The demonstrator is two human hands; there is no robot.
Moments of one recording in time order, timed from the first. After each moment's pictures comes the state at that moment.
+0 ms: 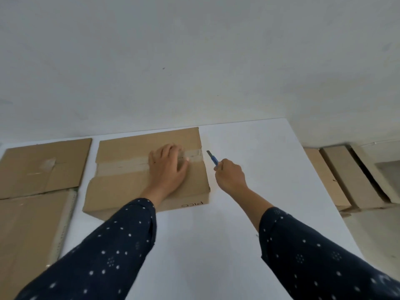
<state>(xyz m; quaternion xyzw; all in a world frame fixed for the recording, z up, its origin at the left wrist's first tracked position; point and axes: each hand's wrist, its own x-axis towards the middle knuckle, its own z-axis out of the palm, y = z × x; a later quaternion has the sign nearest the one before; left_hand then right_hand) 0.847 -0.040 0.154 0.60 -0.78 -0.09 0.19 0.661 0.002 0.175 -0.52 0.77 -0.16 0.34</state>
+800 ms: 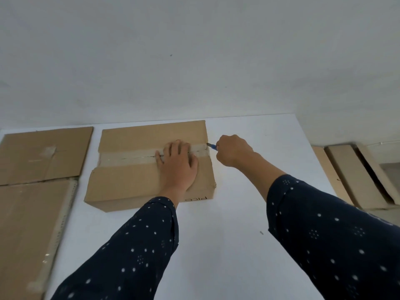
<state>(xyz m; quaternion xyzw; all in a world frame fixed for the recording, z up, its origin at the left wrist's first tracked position) 0.825 -0.026 0.136 0.67 -0.72 -0.07 0.16 0.662 -0.042 0.218 -0.66 0.72 0.04 0.21</state>
